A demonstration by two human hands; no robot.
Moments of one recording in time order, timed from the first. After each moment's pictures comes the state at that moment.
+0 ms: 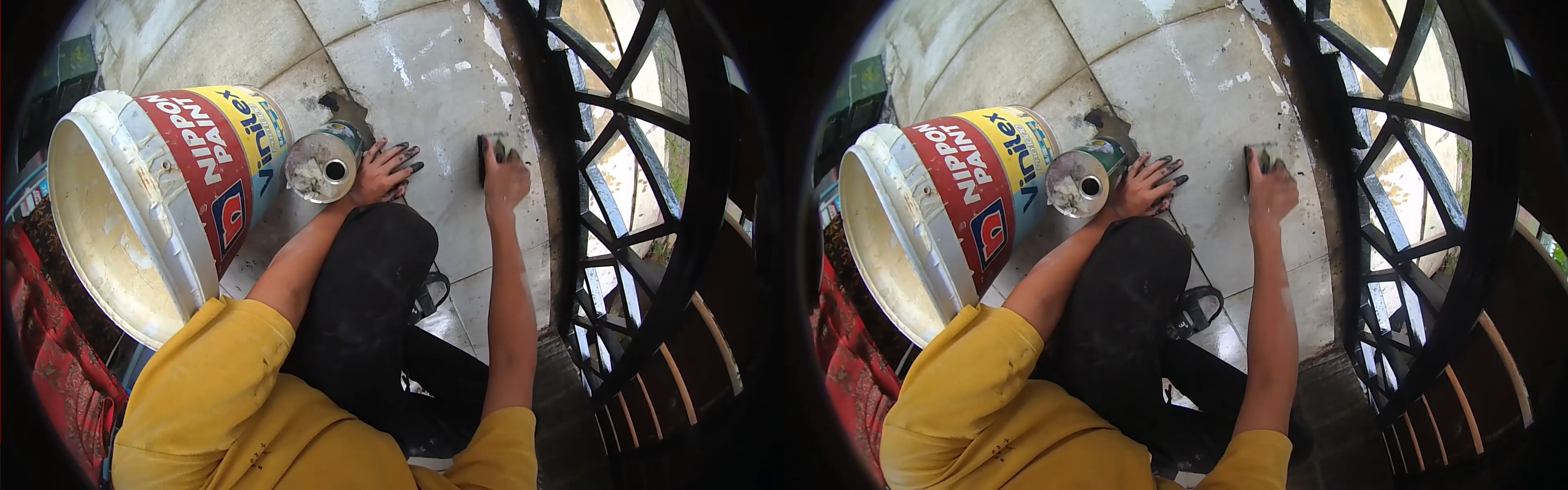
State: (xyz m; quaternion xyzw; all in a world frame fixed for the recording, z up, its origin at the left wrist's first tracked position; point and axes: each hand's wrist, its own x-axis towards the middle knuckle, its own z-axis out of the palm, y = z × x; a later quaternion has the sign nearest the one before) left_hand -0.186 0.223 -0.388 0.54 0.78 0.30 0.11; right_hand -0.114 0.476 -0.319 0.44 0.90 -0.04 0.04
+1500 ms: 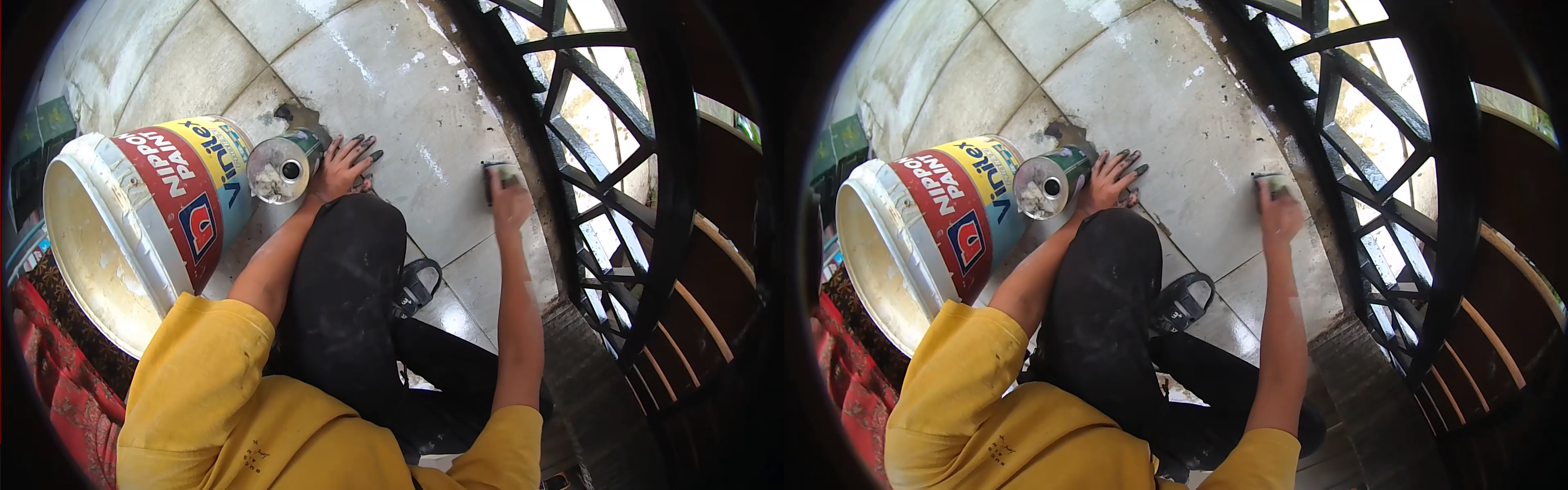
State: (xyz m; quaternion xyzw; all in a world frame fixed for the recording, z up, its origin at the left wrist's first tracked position) left_hand -0.185 0.221 -0.395 0.54 0.79 0.25 0.13; right_hand 0.021 0.524 -0.322 0.49 0.86 0.07 0.11
